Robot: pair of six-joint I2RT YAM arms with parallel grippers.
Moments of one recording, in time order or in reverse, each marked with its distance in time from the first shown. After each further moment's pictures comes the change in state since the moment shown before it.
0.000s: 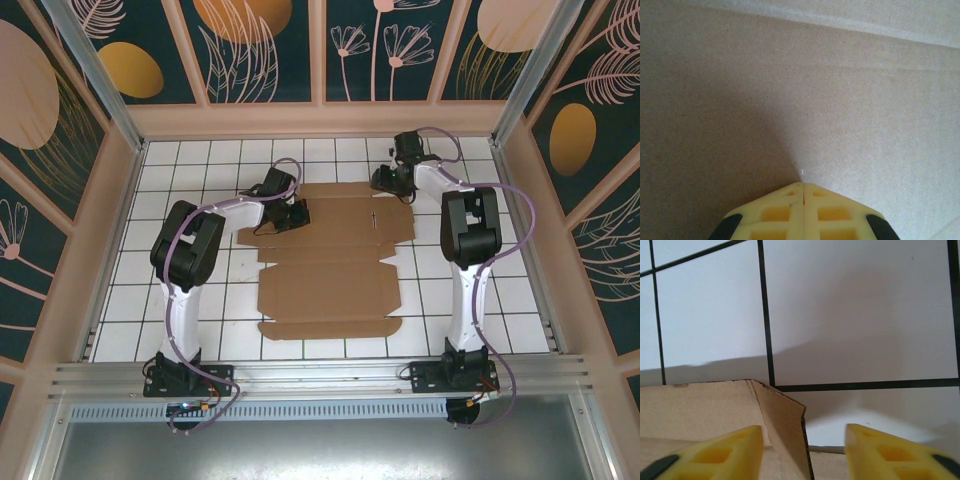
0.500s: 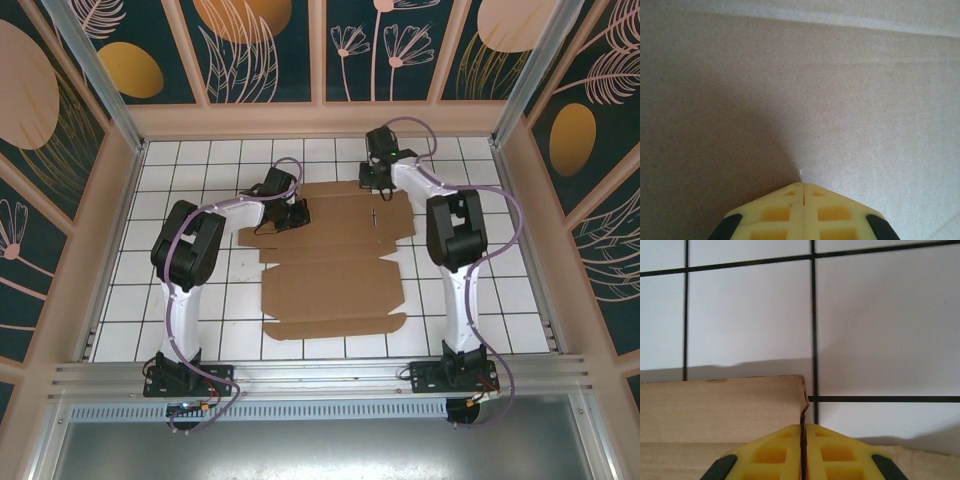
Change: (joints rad) left arm 0.000 0.007 0.010 0.000 -0.005 0.023; right arm 0.151 0.024 0.117 -0.064 0.271 -0.056
